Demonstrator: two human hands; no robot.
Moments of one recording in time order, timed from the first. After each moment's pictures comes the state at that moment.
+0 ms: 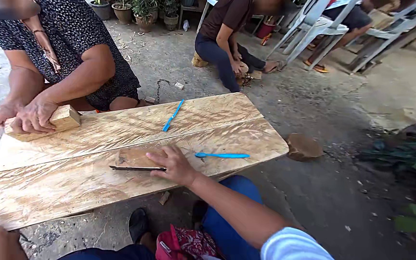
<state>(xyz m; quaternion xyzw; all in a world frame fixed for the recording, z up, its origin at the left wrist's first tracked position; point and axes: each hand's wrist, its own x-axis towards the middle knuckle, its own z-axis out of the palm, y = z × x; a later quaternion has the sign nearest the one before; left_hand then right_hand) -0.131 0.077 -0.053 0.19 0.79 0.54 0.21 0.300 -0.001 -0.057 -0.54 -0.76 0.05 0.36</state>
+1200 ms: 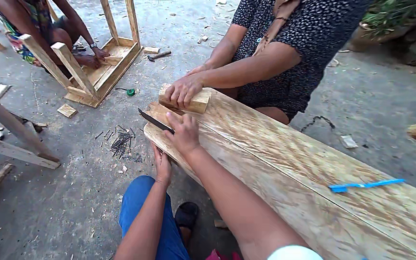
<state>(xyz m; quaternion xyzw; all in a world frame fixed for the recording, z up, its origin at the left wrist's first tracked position) -0.072 0.020 -0.121 0.24 0.60 0.69 0.35 -0.022 0.111 -0.031 -0.41 -0.86 0.13 0.27</state>
